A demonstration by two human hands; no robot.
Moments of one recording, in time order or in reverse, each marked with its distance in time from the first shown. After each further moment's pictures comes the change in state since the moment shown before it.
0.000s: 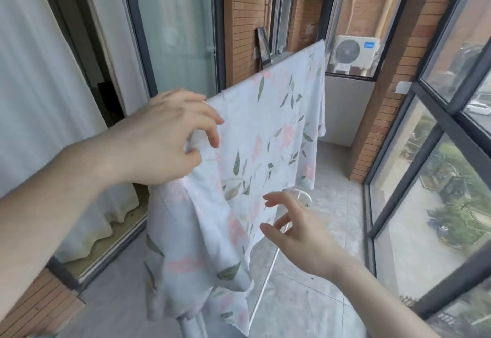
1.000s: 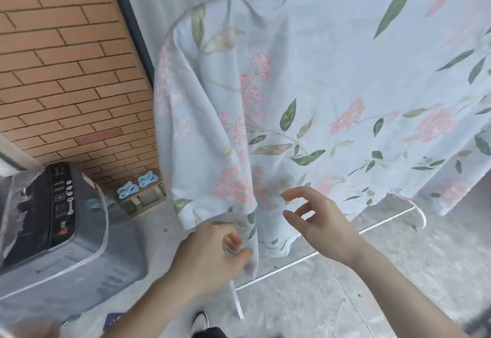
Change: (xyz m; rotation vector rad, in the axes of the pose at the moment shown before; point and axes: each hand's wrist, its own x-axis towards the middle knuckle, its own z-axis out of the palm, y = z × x) left_hand -0.067 0.168 0.265 -0.376 -0.156 -1.359; right_hand 0.109 0.148 0.012 0.121 -0.608 -0.185
